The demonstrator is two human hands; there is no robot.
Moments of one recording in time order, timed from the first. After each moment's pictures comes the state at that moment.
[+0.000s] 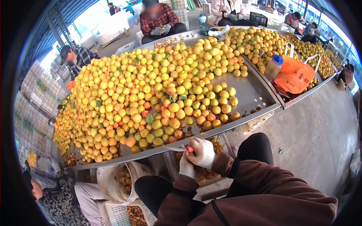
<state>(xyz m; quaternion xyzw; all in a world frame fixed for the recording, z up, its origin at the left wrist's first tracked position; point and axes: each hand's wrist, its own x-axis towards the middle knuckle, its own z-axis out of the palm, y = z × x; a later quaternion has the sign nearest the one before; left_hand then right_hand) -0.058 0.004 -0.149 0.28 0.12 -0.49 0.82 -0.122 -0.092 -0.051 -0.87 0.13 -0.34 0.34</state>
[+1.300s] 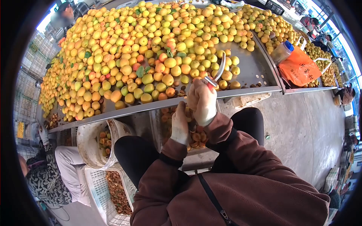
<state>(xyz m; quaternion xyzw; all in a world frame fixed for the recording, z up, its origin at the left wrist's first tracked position) -0.086 0.004 -0.050 0.73 -0.24 -0.25 0.59 -0.108 -0.097 -0.008 -0.42 0.20 -0.31 0.83</state>
